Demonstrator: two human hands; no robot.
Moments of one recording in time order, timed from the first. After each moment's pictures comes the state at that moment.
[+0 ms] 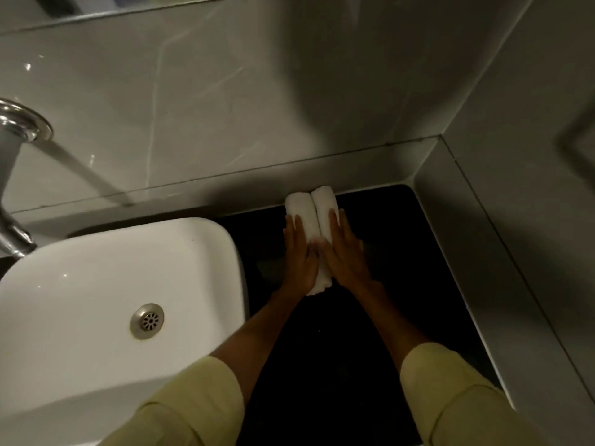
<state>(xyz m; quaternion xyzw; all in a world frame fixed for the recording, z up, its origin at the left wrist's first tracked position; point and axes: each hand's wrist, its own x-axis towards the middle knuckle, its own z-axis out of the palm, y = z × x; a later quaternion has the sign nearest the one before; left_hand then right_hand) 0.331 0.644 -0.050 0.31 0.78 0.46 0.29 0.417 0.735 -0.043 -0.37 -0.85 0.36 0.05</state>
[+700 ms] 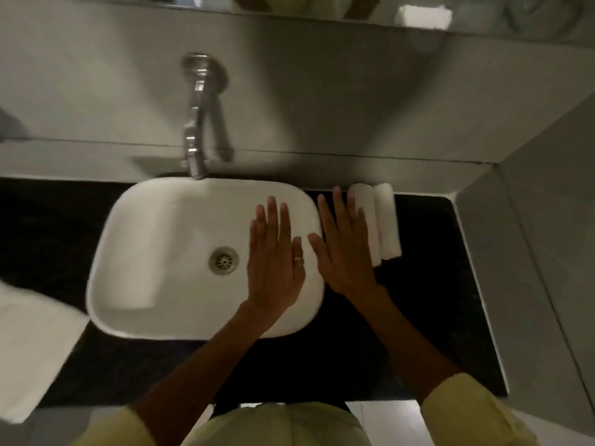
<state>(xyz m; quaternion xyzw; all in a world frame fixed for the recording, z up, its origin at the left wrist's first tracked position) 0.294 0.431 0.096 0.35 0.89 0.28 0.00 0.368 0.561 0.102 -0.22 -0.95 0.18 0.11</state>
